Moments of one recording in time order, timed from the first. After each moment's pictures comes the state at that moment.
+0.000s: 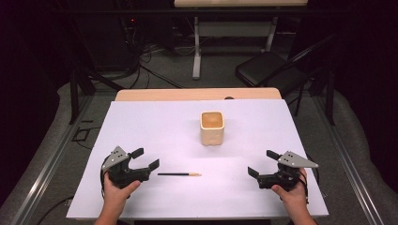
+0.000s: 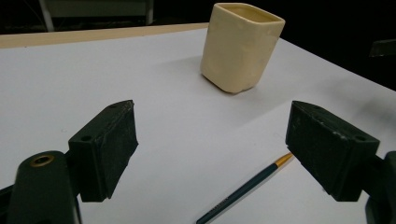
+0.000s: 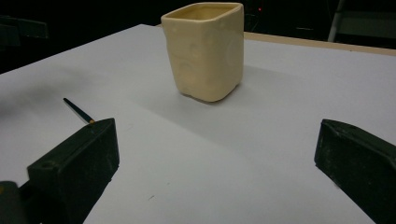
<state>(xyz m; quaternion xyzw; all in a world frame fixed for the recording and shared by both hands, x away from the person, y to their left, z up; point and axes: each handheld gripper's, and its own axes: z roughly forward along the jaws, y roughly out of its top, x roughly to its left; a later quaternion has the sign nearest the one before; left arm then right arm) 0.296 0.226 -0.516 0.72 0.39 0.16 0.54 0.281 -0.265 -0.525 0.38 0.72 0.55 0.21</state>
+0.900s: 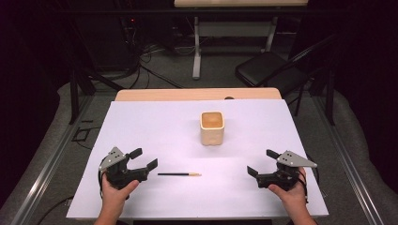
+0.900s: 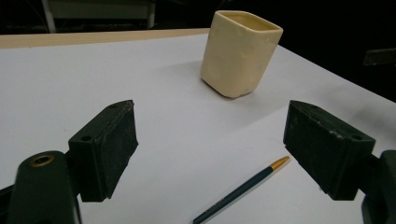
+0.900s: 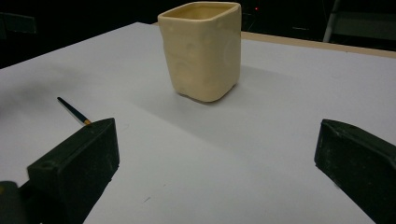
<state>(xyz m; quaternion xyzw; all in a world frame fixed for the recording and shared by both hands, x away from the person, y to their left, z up) 0.292 0.231 -0.513 0.71 0.40 0.16 0.55 0.282 -0.263 -0.524 0.38 0.72 0.54 0.21</state>
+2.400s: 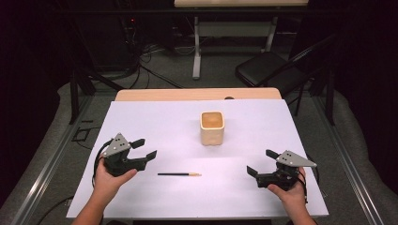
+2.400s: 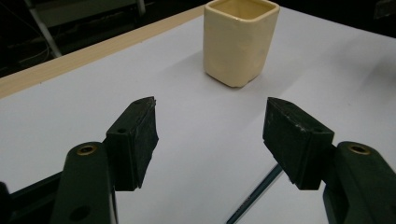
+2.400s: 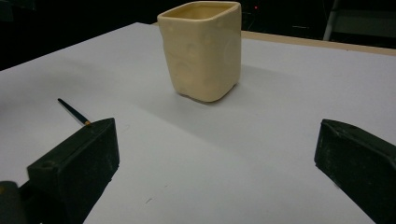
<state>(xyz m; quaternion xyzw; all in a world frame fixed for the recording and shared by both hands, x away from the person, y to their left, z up) 0.313 0.226 -0.470 0.80 0.32 0.19 0.47 0.283 -0.262 -0.524 0.39 0.72 0.54 0.21</state>
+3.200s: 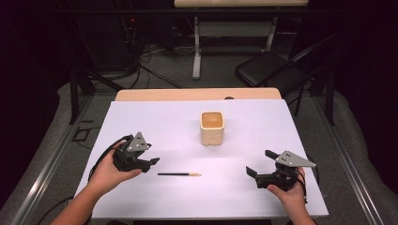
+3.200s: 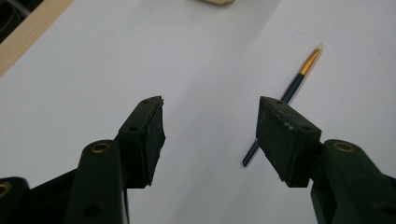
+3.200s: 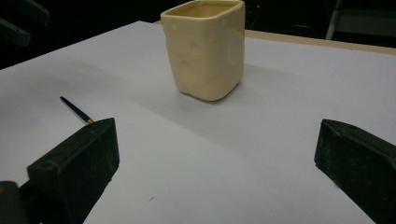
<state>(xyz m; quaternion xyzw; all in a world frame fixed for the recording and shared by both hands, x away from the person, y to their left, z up) 0.328 0.198 -0.461 0.91 0.24 0.18 0.28 0.282 -0.260 -0.524 0.39 0.72 0.54 0.21</state>
